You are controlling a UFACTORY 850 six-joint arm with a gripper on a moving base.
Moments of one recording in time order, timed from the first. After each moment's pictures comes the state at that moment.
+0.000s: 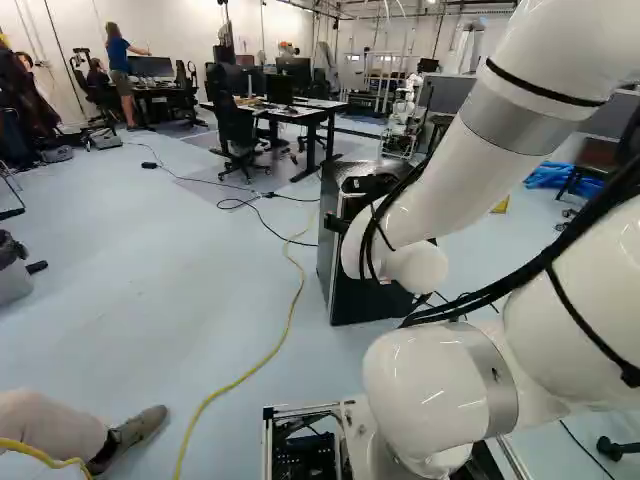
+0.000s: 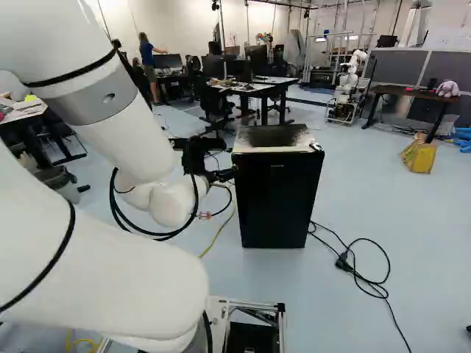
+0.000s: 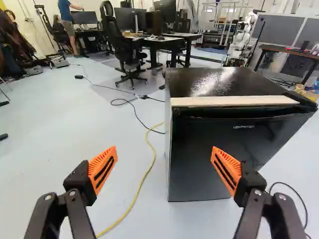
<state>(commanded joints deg) 0.0 16.0 -5.0 0.0 50.0 0.0</state>
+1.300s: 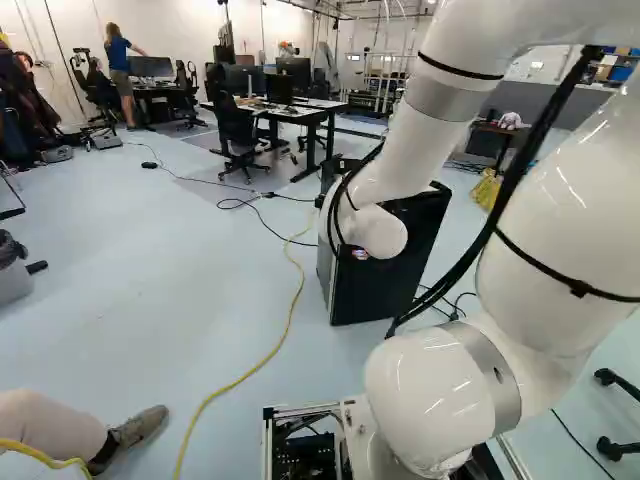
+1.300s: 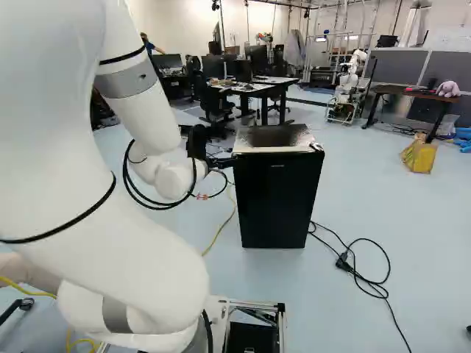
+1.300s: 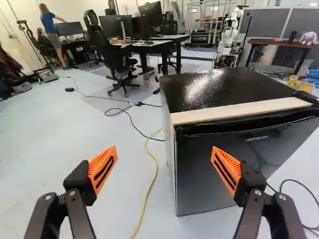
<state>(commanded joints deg) 6.9 0.6 -18.0 13.7 53.4 0.0</state>
